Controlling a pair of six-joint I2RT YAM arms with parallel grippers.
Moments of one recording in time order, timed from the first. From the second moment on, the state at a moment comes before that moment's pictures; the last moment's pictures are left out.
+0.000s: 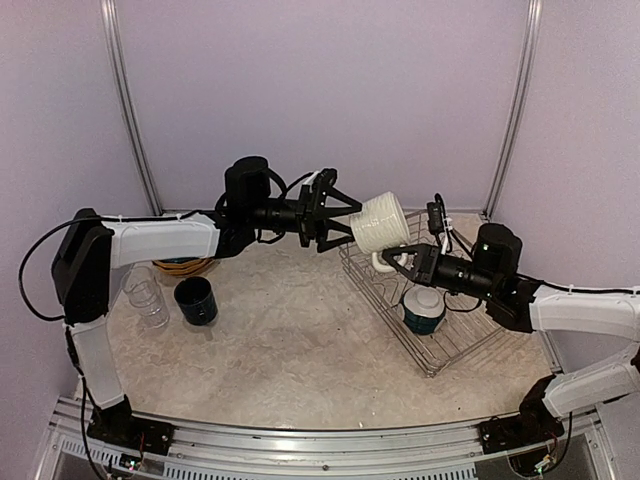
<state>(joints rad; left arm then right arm) -0.72 1.89 1.42 0.49 1.01 -1.23 0.64 1.19 0.59 0.54 -0.40 0.74</state>
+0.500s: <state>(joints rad) -0.75 1.95 1.45 0.82 1.00 -1.46 0.72 1.27 0.59 0.75 -0.40 0.80</state>
